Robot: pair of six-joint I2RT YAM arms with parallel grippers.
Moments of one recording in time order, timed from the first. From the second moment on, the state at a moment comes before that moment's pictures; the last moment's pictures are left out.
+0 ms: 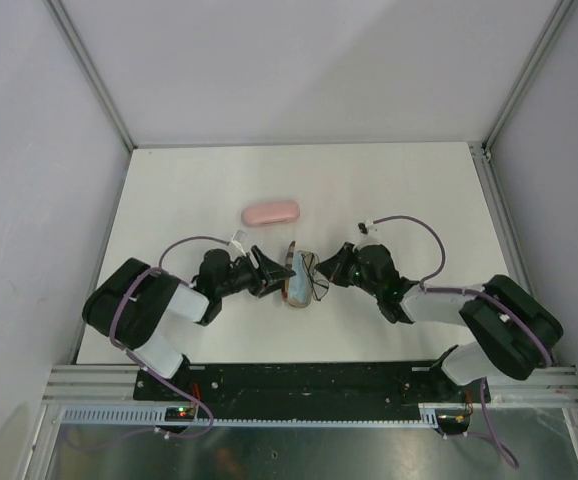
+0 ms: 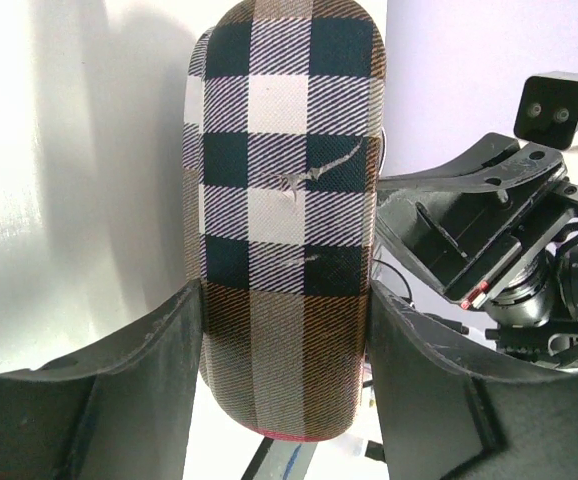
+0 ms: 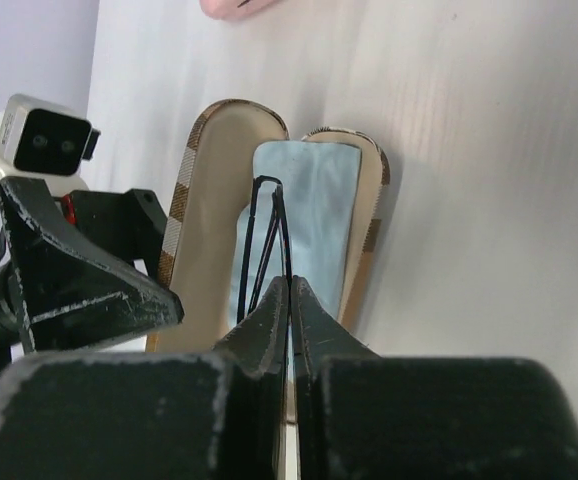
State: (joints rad) left arm -0.45 1.61 0.29 0.96 0.55 -1.18; right arm 0.71 1.43 0.47 0.57 -0.03 0.89
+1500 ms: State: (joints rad) left arm -0.49 1.67 0.31 0.99 0.50 -1.21; right arm 0.85 1.46 0.64 0.25 0.11 0.72
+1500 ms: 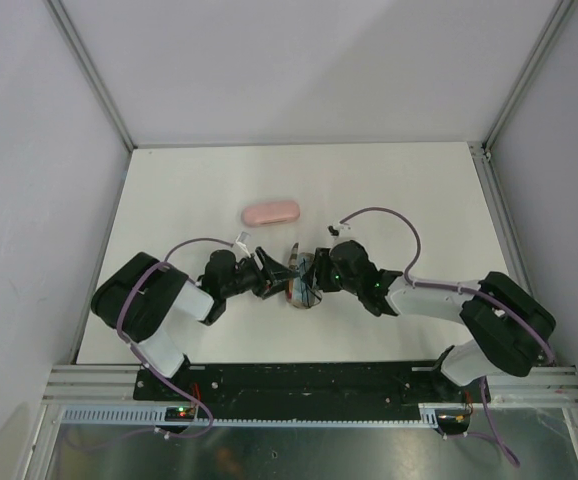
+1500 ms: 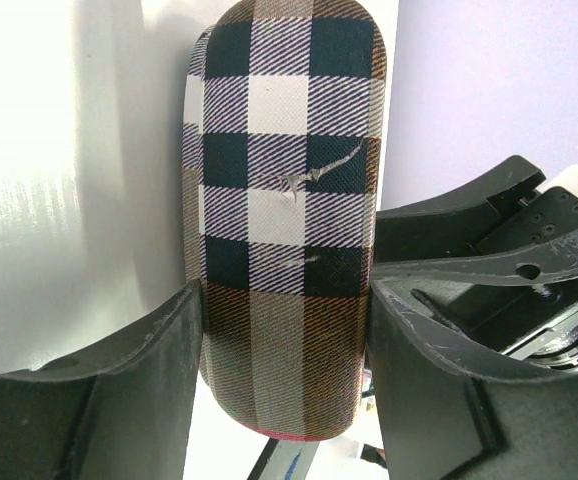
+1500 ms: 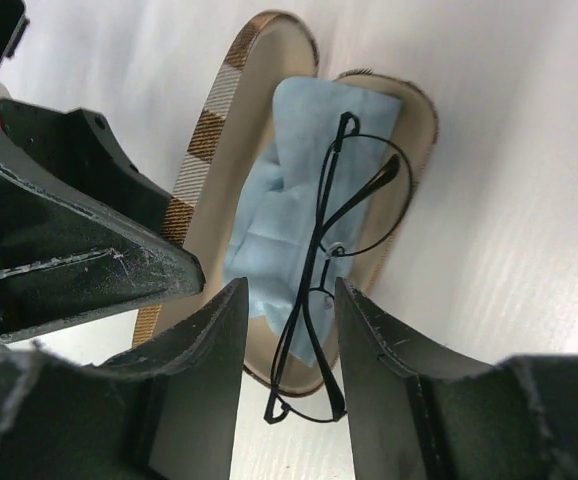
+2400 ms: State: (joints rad) left arm -0.53 1.70 0.34 0.99 0.54 -1.20; right arm 0.82 1.65 0.78 0.09 -0.01 0.71
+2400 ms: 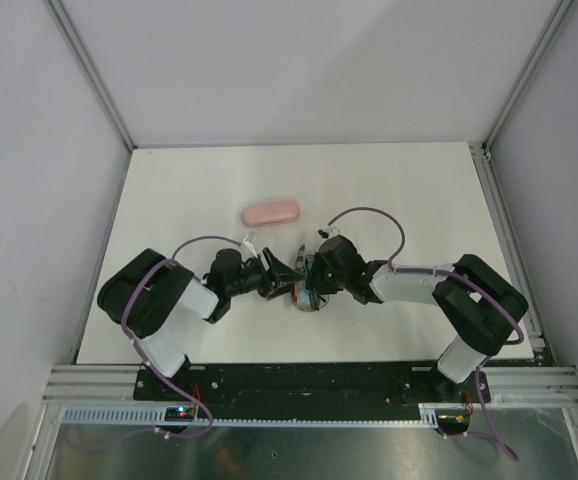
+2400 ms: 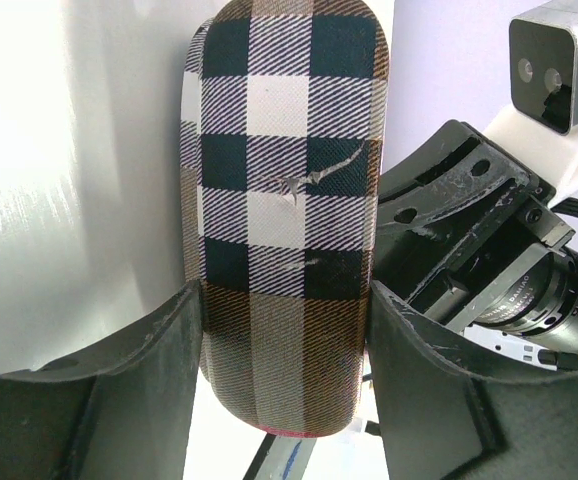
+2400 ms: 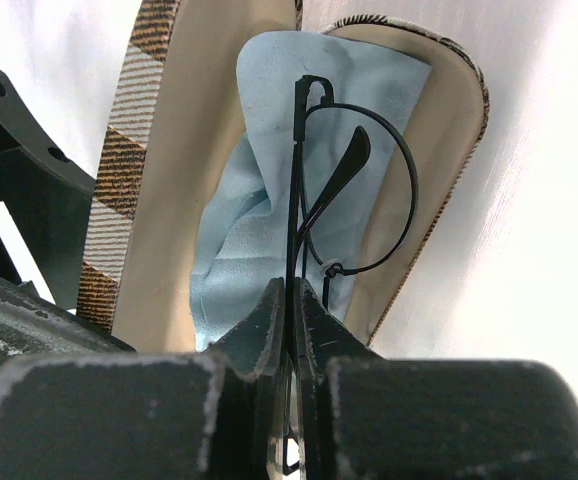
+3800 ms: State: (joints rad) left arm -0.54 1.69 0.34 0.99 0.47 -1.22; right arm 0.78 1.62 0.57 0.51 0.02 1.06
